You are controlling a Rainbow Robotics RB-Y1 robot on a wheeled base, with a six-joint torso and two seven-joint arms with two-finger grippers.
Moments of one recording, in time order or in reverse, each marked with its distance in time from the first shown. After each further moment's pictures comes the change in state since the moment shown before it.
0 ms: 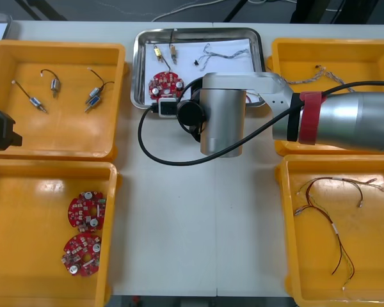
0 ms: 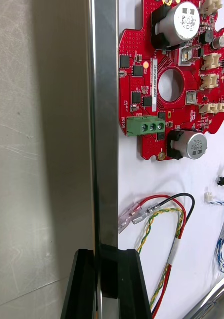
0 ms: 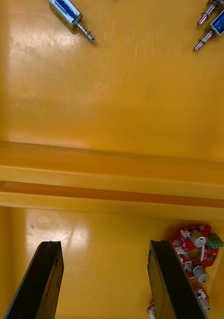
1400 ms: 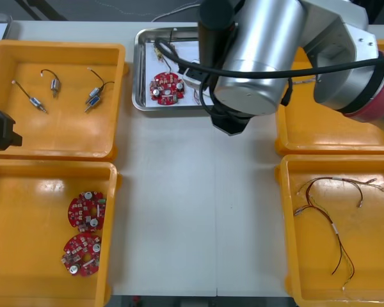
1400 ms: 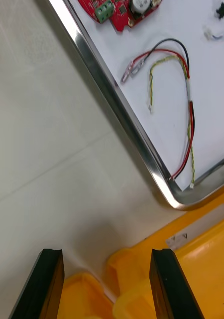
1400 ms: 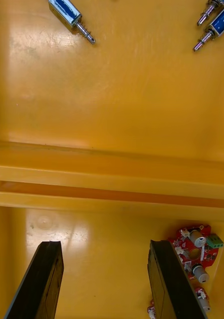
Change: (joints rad) right arm 0.111 -0.131 -0.490 -0.426 -0.347 0.684 -0.234; left arm 0.000 0.000 0.000 0.000 0.000 0.000 0.000
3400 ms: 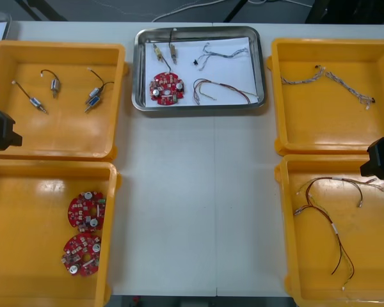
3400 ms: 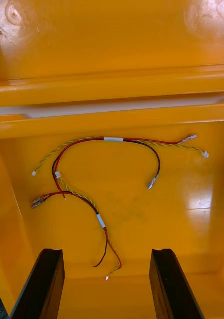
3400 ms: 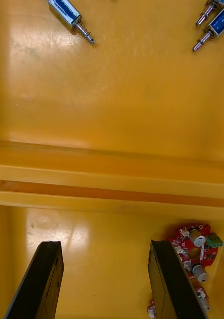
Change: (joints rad) right arm 0.924 -0.274 -0.990 -0.354 -0.198 0.197 -0.389; left arm 0.000 0.000 0.000 -0.001 0.000 0.000 0.000
